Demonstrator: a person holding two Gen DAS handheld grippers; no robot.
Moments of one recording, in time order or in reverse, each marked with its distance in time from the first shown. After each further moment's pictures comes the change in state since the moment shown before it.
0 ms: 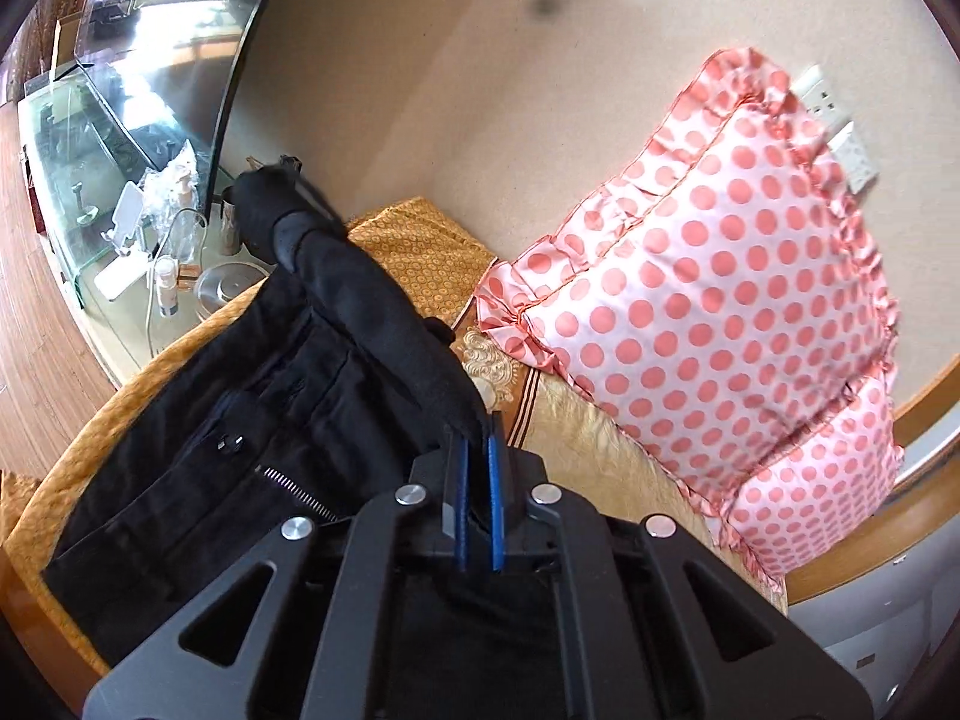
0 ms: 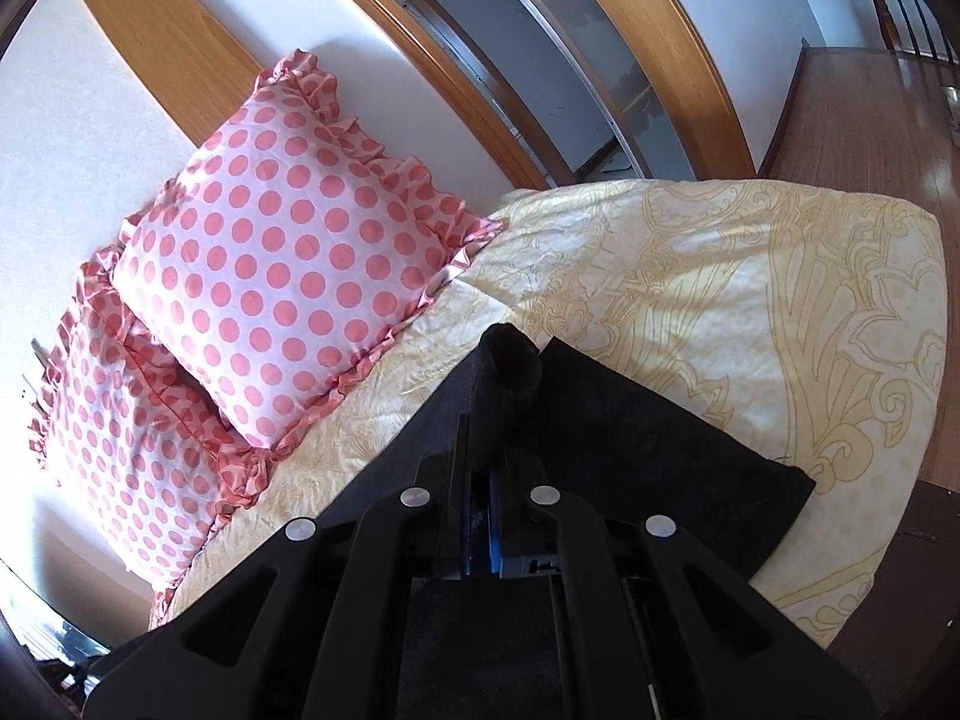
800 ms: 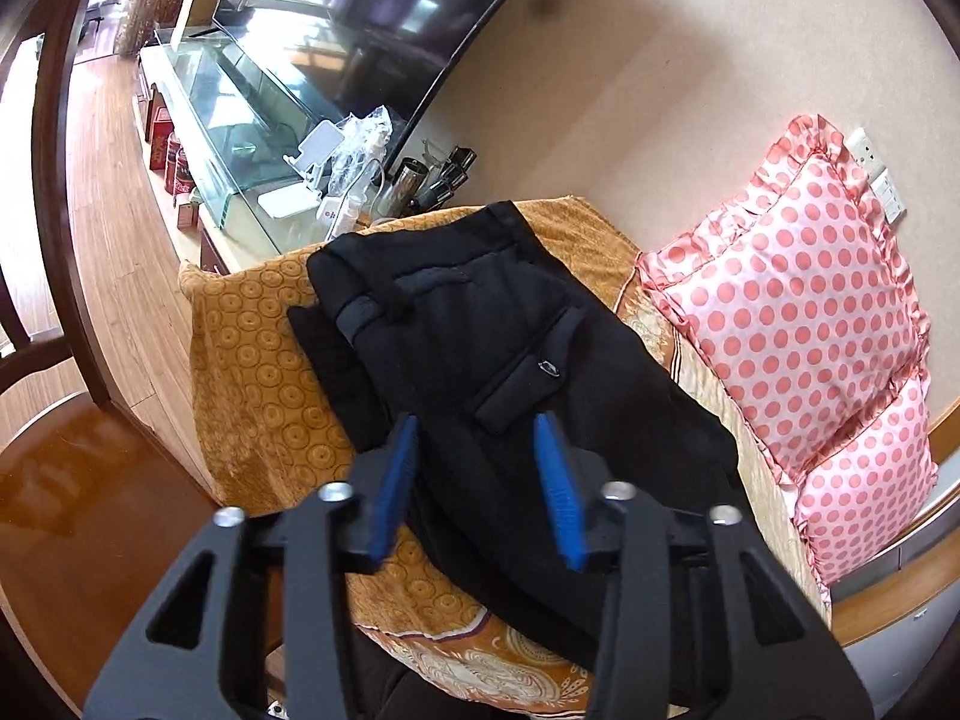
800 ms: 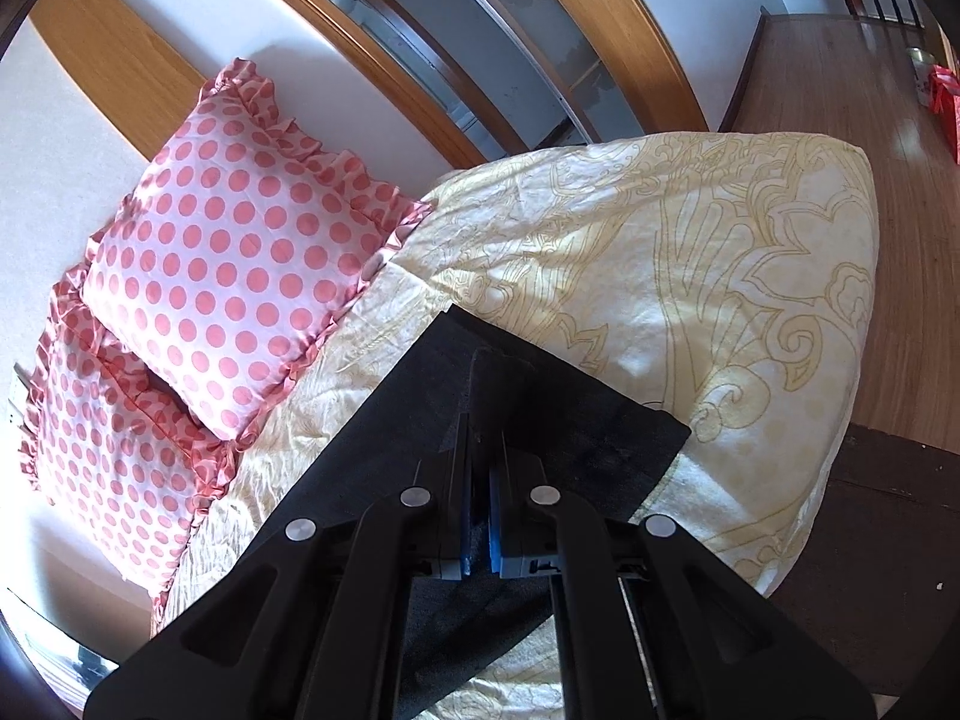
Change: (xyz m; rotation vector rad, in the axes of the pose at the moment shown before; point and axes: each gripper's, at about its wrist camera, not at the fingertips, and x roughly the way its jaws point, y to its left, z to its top) left arm -0.073 0.133 -0.142 -0.129 -0.120 0.153; right arm -0.014 -0.043 -0.013 0.078 0.057 -0.061
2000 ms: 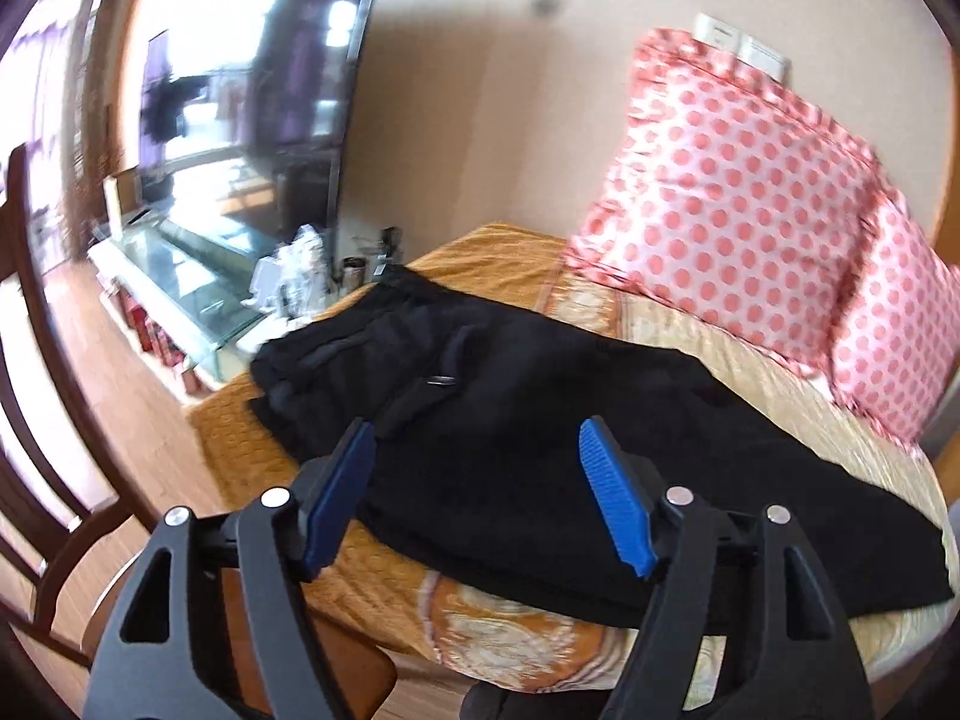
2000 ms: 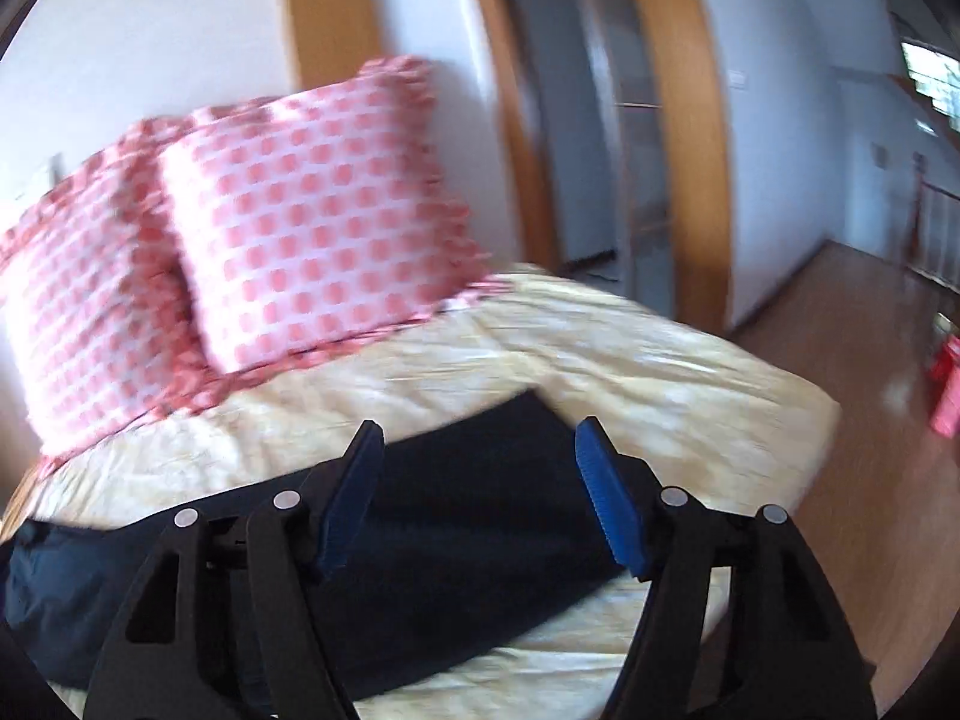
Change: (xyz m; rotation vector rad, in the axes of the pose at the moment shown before) left arm -0.046 -0.097 -0.054 0.480 -0.145 0.025; right arm -0.056 0.123 -0.042 -0.577 -0.143 -0.018
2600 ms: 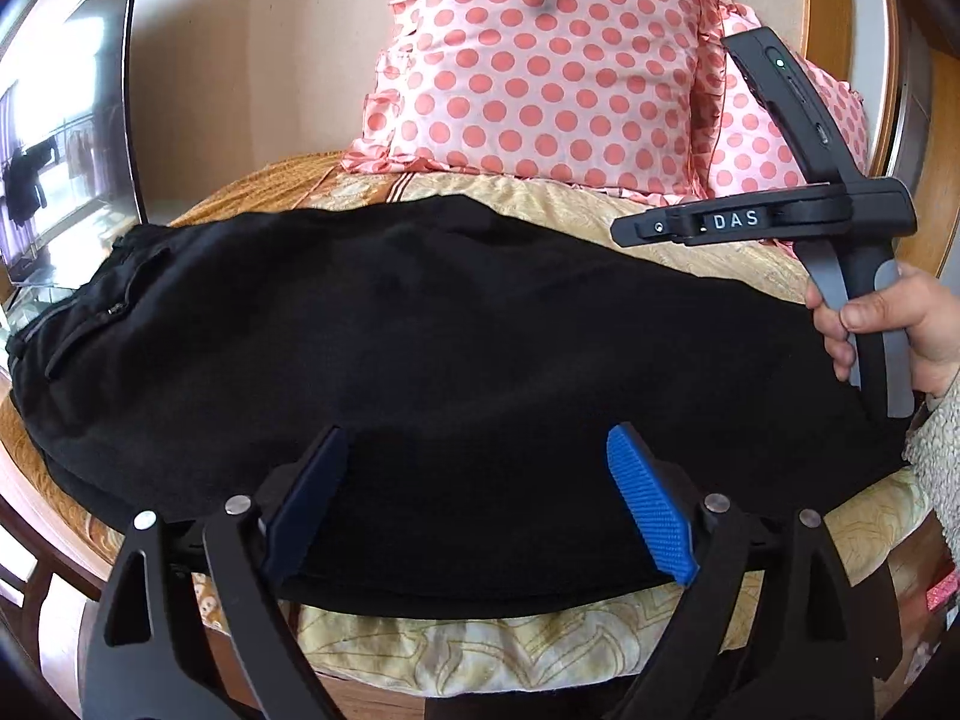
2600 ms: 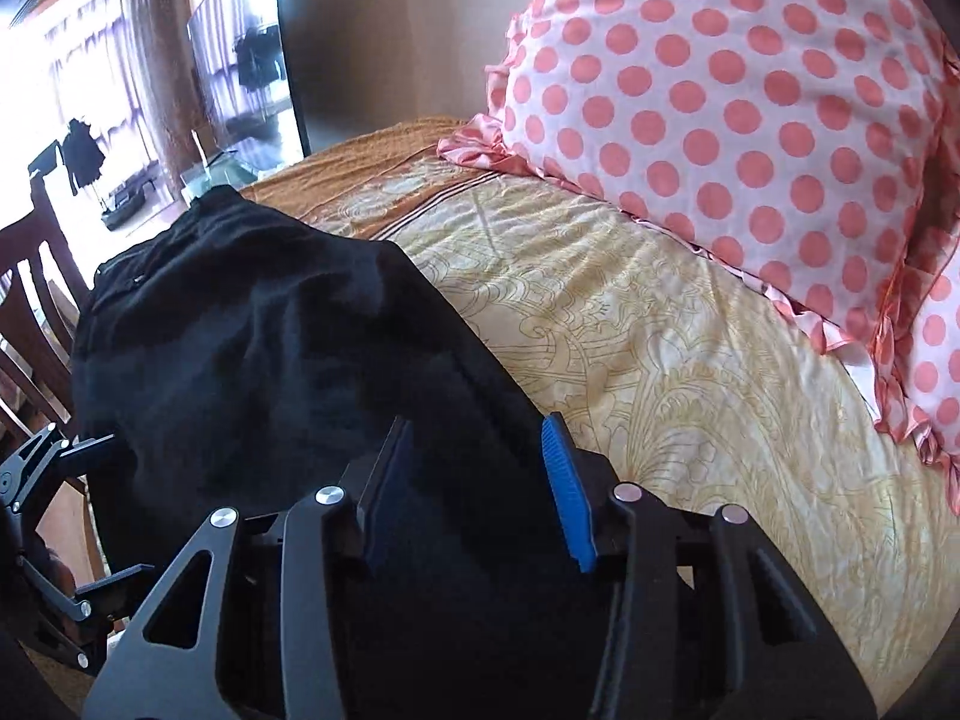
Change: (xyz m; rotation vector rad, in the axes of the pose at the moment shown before) left arm 0.063 -0.119 -0.076 0.243 0.143 -0.195; right arm 0.099 0.420 -0.091 -0.809 0.469 0.765
